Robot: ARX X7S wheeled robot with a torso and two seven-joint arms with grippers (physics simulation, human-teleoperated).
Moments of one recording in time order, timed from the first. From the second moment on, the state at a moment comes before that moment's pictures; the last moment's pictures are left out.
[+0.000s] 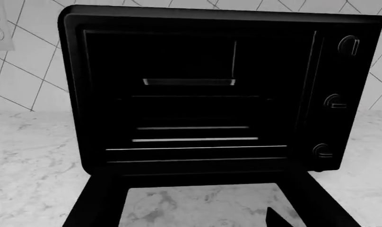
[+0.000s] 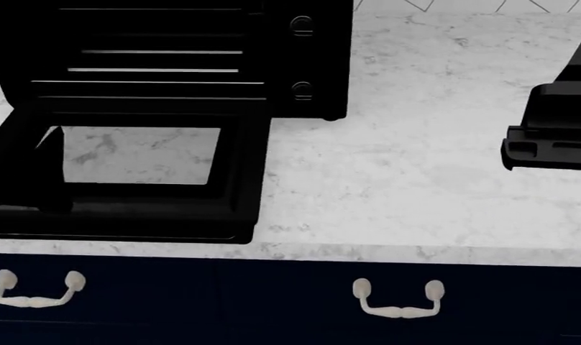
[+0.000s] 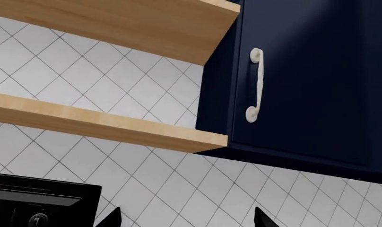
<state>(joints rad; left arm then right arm) -0.69 -0.35 -0.04 0.26 -0.46 -0.95 -0.04 0.71 0.51 0.29 -0.93 0.45 1.08 0.17</state>
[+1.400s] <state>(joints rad) -0.61 -0.47 0.07 0.23 -0.35 -0.66 0.08 0.73 0.55 0.34 -0.99 0.57 1.13 0.21</state>
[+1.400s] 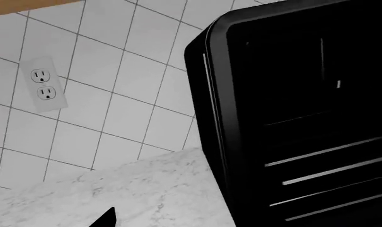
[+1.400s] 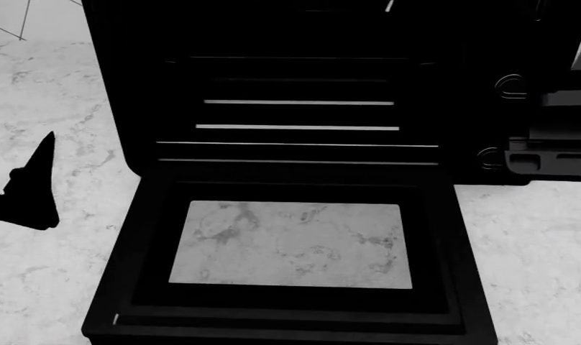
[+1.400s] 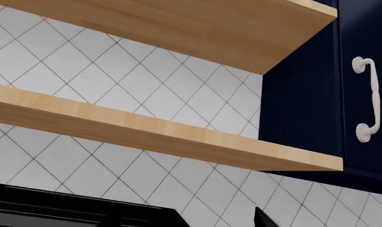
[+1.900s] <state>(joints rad) -0.64 -0.85 0.41 0.03 0.18 0.10 0.30 0.70 0.57 0.43 -1.02 0.64 1.13 0.22</state>
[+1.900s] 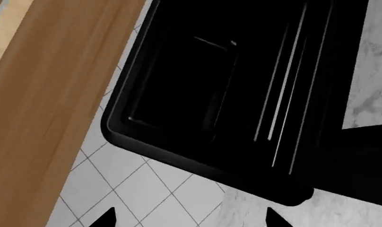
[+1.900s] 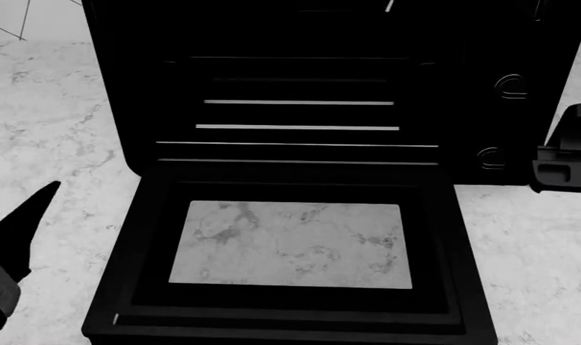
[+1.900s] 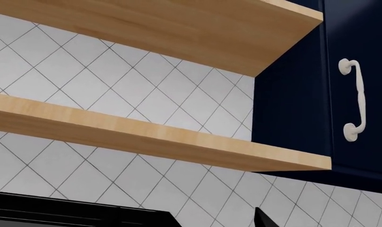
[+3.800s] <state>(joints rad) -1.02 -0.72 0.82 -0.61 0.72 0.96 0.07 0.59 0.71 0.58 -1.03 0.95 1.05 0.44</state>
